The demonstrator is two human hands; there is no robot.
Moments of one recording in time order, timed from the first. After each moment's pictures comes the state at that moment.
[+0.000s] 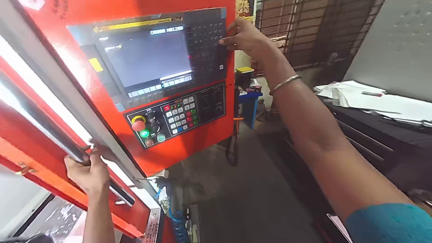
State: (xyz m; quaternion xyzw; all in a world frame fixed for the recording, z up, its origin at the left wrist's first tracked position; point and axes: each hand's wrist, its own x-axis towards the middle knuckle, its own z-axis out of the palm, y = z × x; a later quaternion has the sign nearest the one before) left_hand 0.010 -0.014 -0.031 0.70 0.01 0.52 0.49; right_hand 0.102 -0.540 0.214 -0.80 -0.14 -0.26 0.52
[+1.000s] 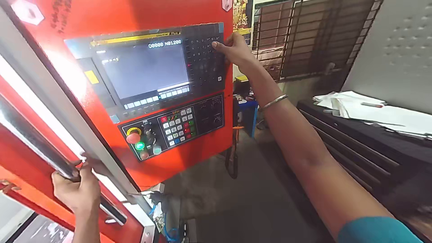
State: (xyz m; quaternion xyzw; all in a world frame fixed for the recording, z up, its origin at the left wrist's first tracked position) left_hand 0.011 -0.017 -0.030 0.71 0.04 0.54 0.45; right_hand 0.122 -0.529 0.208 -0.79 -0.08 -0.35 0.49
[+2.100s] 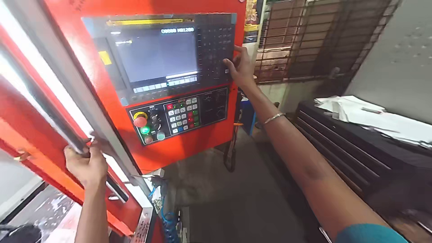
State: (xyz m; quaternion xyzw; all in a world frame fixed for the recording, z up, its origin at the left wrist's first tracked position) left_hand 0.009 -0.014 -0.034 0.71 0.02 0.52 0.48; right_hand 0.012 -0.464 0.138 -0.84 -0.05 -0.39 0.37
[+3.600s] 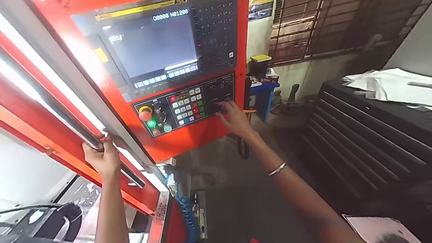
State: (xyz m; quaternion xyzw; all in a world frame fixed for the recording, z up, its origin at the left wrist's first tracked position) left_hand 0.013 -0.008 -0.039 0.70 0.00 0.51 0.50; right_hand 0.052 -0.456 -0.069 -0.90 -0.11 -0.30 0.31
